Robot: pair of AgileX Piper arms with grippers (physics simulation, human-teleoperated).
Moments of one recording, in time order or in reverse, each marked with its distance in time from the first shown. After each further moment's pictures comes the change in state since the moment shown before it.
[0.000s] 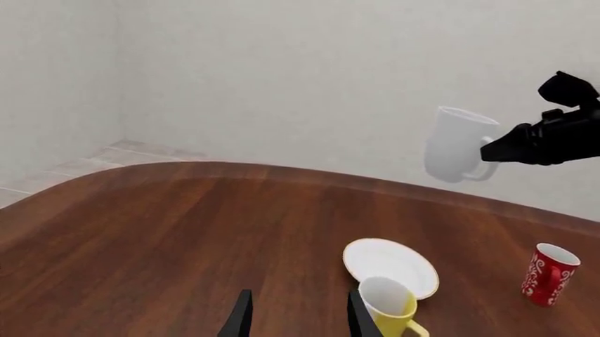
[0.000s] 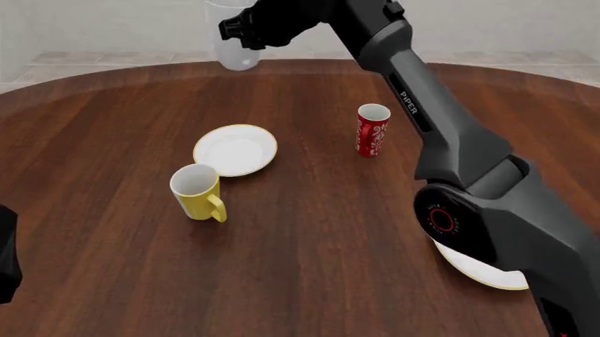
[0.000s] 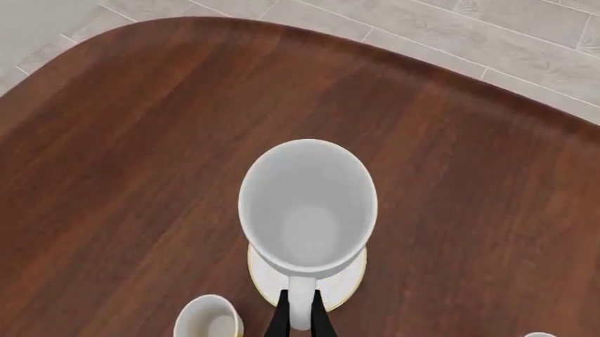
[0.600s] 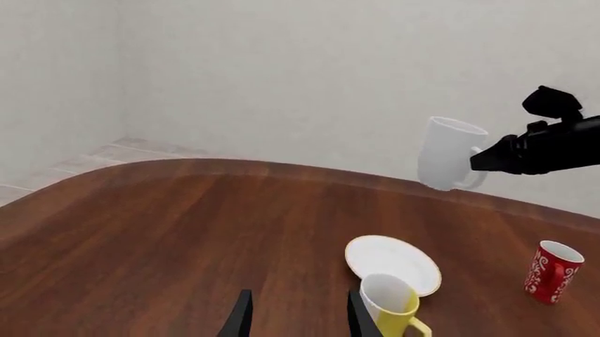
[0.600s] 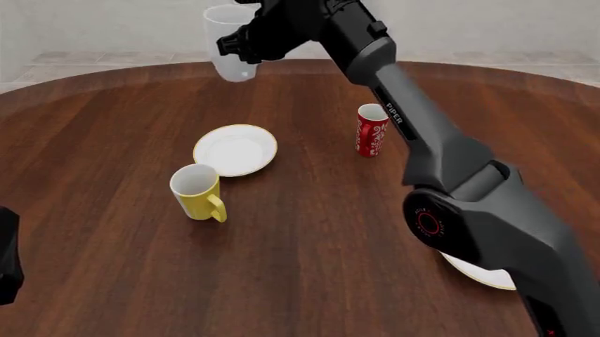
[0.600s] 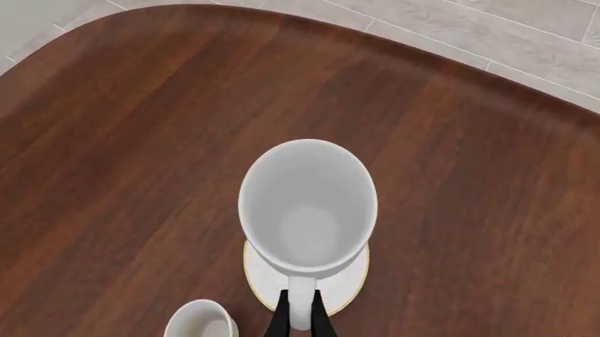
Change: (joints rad) left arm 0.004 0.000 0.007 0.002 0.003; right arm 0.001 0.058 -0.013 -0.027 -0.004
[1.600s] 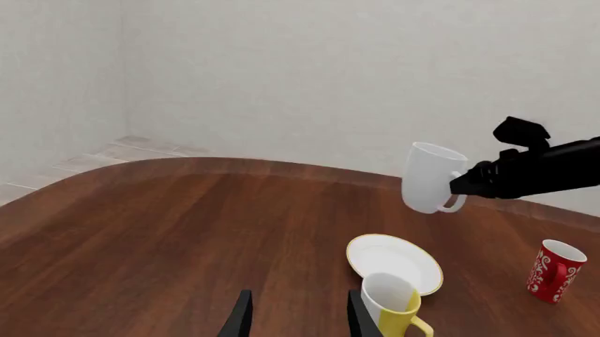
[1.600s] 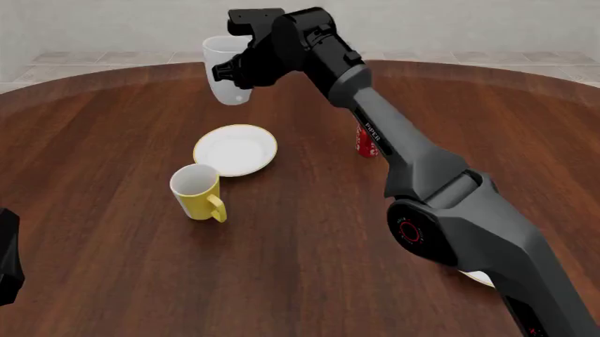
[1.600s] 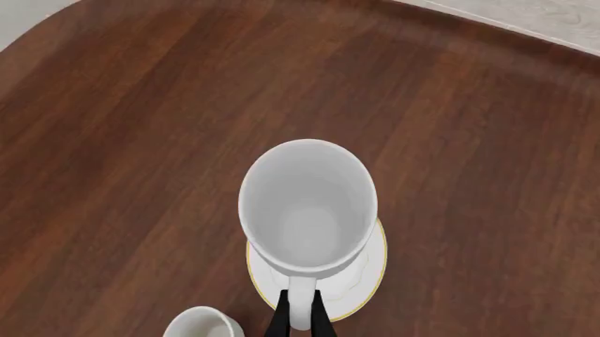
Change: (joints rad) left arm 0.004 0.000 0.002 0.003 0.001; right arm 0.012 0.092 -0.002 -0.038 0.063
